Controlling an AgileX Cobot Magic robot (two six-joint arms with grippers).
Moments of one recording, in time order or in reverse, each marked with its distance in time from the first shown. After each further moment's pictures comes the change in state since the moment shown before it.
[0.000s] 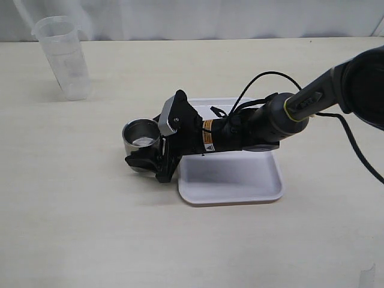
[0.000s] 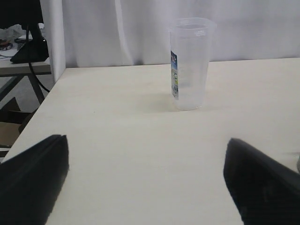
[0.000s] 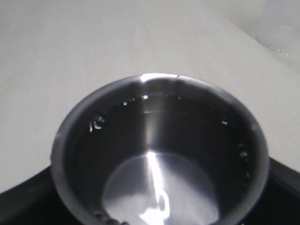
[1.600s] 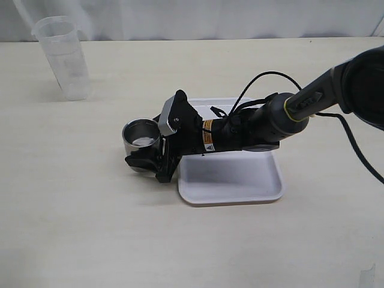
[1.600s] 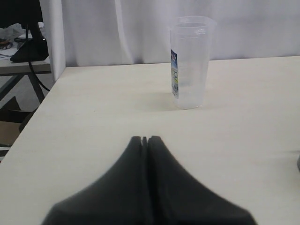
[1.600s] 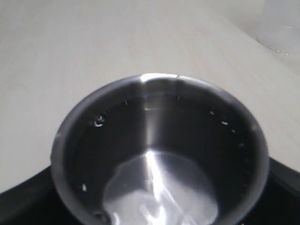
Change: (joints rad) left arm 0.000 0.000 0.000 0.000 0.004 0.002; right arm 0.000 0.000 0.000 0.000 0.000 0.000
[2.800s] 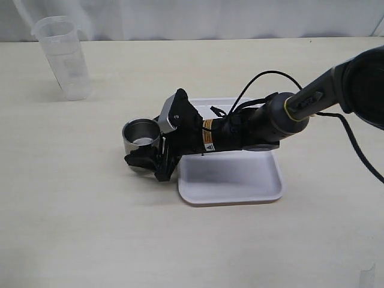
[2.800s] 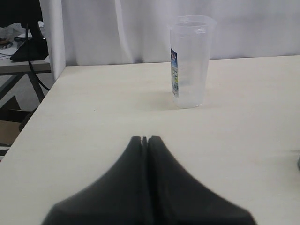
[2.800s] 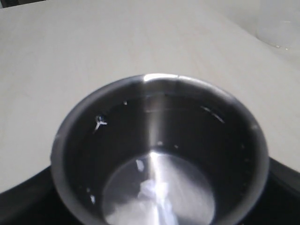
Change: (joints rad) left arm 0.000 0.000 0.000 0.000 0.002 0.000; right arm 0.000 -0.002 0.000 0.000 -0.002 0.048
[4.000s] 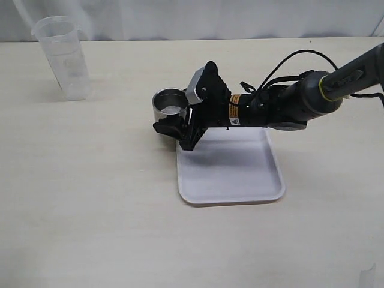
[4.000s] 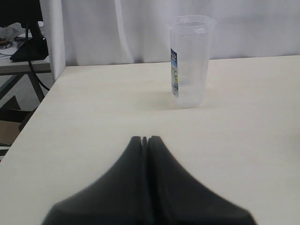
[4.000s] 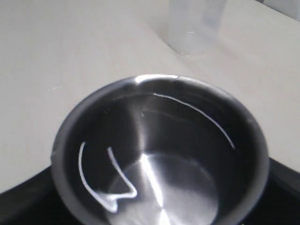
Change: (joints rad) left arm 0.000 0.000 0.000 0.000 0.000 0.000; right arm -0.131 -0.079 0.000 -0.012 0.065 -0.026
